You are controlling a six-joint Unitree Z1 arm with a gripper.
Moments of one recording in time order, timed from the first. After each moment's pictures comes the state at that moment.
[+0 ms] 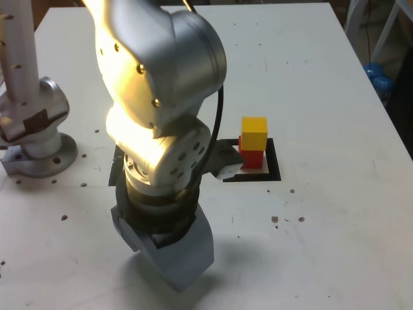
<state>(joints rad) -0.80 2.02 -1.35 1.10 0.05 -0.01</state>
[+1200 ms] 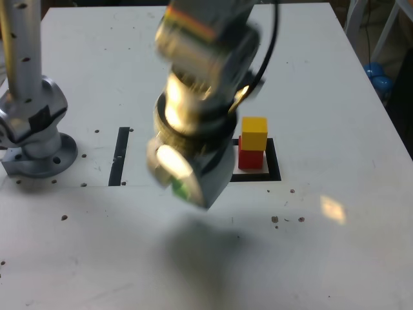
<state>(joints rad) -0.55 1.98 -1.60 1.42 0.11 -0.01</state>
